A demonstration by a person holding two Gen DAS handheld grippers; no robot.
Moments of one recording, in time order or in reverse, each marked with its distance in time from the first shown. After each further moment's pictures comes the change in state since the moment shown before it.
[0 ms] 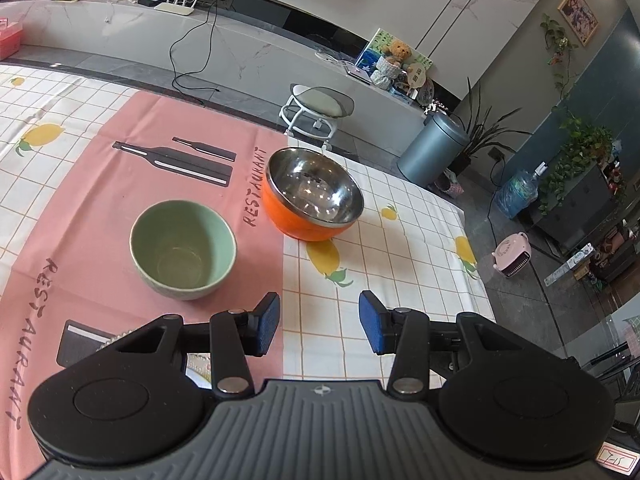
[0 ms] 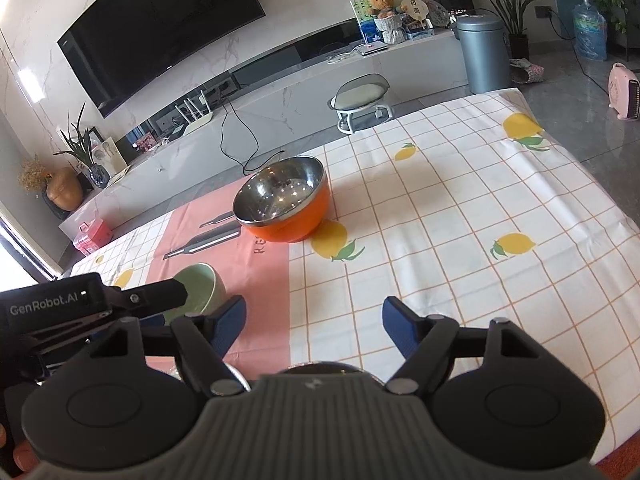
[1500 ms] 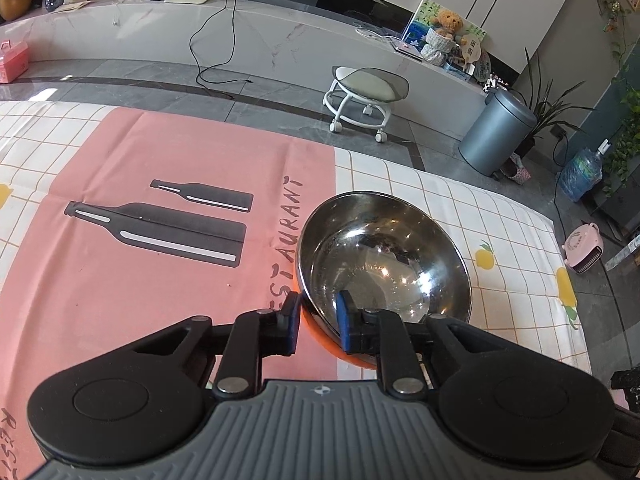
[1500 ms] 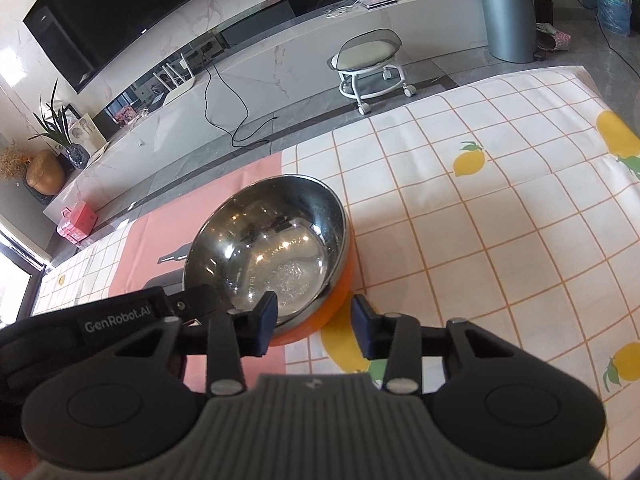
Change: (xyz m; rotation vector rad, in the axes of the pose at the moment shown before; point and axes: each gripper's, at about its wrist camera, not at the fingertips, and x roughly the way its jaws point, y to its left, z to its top) left arm 0.134 0.010 0.081 0.065 0.067 0.186; right arm 0.178 0.009 0.090 0.018 0.143 -0.004
